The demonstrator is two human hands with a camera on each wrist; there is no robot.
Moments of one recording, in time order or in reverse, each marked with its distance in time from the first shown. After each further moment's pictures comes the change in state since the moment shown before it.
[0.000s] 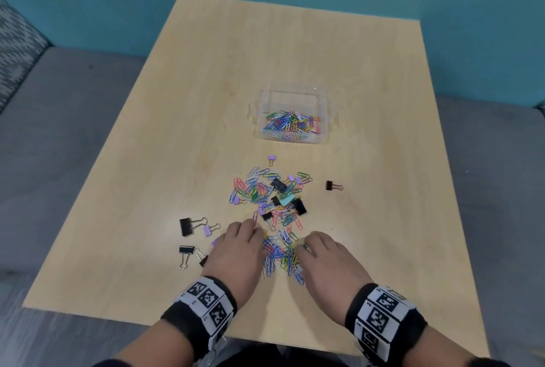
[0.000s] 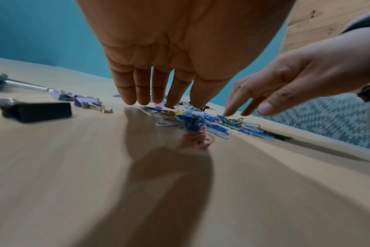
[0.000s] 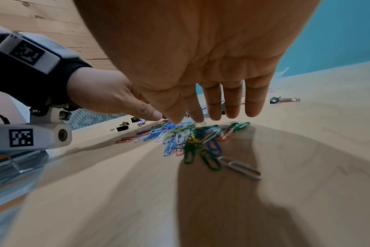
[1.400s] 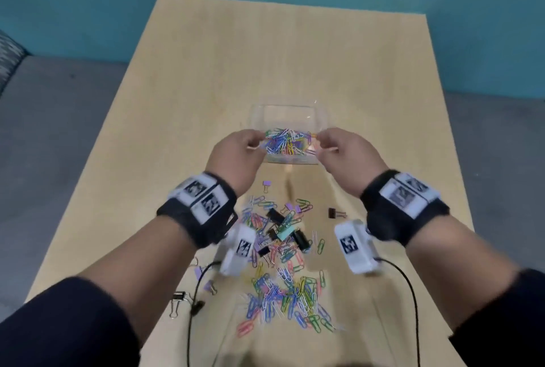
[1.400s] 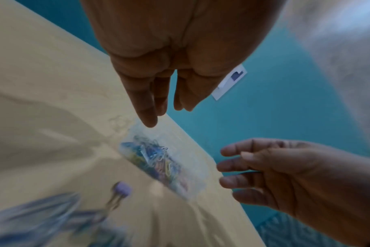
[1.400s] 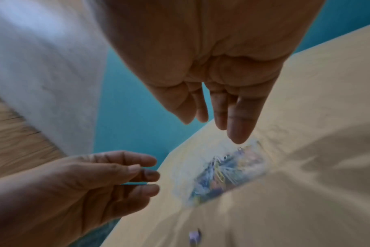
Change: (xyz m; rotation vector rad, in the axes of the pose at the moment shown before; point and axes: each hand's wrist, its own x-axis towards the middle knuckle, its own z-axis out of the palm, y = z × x) left_hand 0.185 -0.041 -0.120 -0.751 0.197 -0.303; right_hand 0.156 0.113 -0.125 0.712 0.232 0.424
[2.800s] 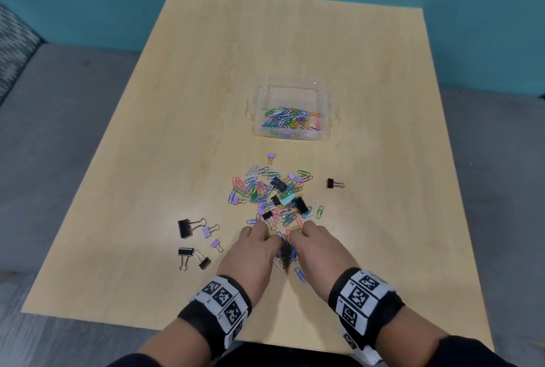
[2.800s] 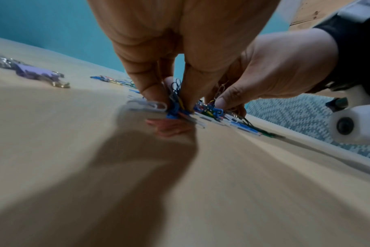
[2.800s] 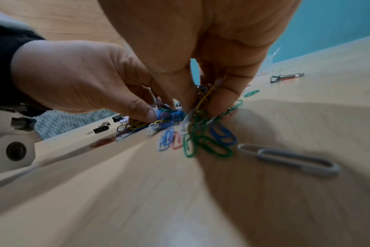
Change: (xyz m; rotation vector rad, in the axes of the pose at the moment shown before) left_hand -0.194 -0.073 0.075 0.601 -0.239 0.219; right_hand -0.169 0.040 0.116 -0.513 -0.278 -0.264
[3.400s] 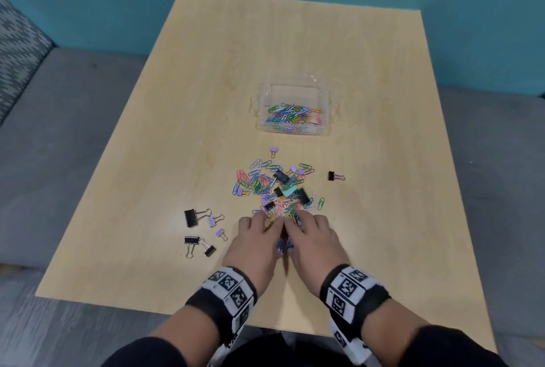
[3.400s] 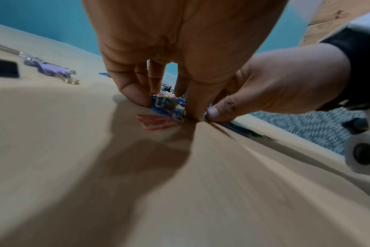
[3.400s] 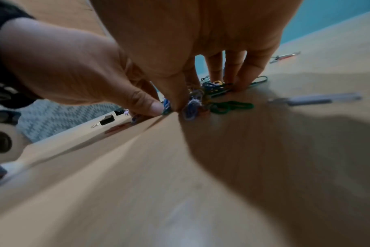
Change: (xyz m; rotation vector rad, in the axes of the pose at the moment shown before) left_hand -0.010 0.006 0.000 0.056 -0.030 -0.030; right_hand -0.009 -0.016 0.014 -0.047 0.039 0.104
